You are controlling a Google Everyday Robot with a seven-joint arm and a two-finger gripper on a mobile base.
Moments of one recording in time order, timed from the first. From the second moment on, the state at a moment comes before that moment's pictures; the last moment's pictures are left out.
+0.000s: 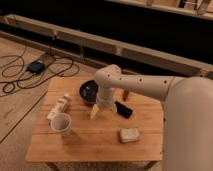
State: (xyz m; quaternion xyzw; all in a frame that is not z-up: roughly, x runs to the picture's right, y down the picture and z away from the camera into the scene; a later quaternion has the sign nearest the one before) arm -0.007 0.150 0.796 -0.20 -0.40 -0.75 0.49
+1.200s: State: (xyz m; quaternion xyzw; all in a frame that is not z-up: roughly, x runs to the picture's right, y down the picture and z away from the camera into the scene) arm -0.131 0.136 0.751 -0.13 -0.41 -0.82 0.38
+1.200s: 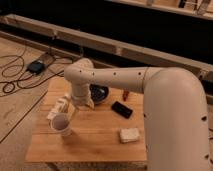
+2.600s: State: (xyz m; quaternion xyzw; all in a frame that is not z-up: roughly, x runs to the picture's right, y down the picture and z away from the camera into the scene) arm -0.176 0.169 0.778 -0.12 -0.34 -0.85 0.40
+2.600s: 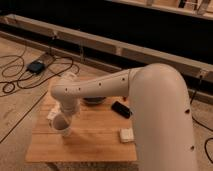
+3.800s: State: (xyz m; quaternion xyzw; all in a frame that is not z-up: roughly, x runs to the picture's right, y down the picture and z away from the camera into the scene) arm -0.076 0.021 0.817 -0.09 -0.35 -0.76 0.54
